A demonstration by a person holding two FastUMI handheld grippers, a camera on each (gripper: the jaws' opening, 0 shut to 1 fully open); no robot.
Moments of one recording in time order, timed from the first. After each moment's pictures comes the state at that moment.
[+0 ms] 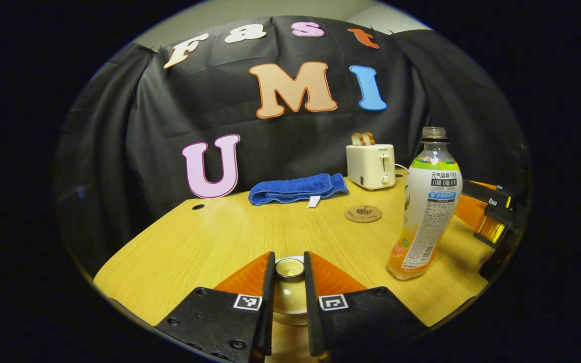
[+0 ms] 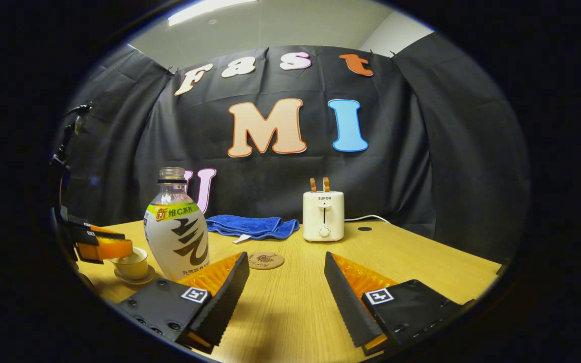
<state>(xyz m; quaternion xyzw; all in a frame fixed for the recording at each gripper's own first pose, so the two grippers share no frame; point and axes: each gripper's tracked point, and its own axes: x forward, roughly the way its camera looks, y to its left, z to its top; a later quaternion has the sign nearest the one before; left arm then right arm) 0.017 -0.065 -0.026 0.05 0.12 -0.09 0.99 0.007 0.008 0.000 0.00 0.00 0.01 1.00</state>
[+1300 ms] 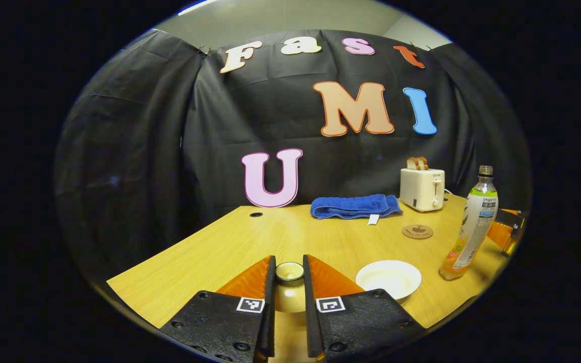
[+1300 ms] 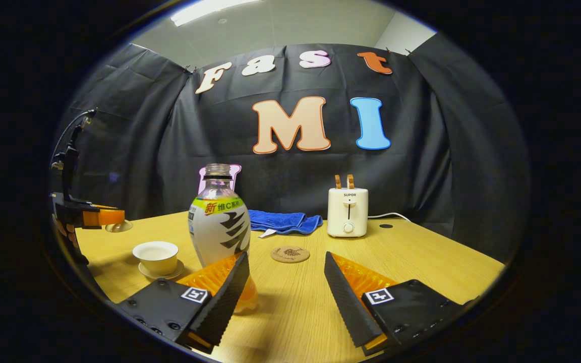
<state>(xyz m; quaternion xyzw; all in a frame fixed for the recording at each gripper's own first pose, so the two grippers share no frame) -0.002 0.068 -0.003 0.02 0.07 0.05 1.00 -0.018 0.050 -0.004 -0.01 0.01 0.08 1.00</state>
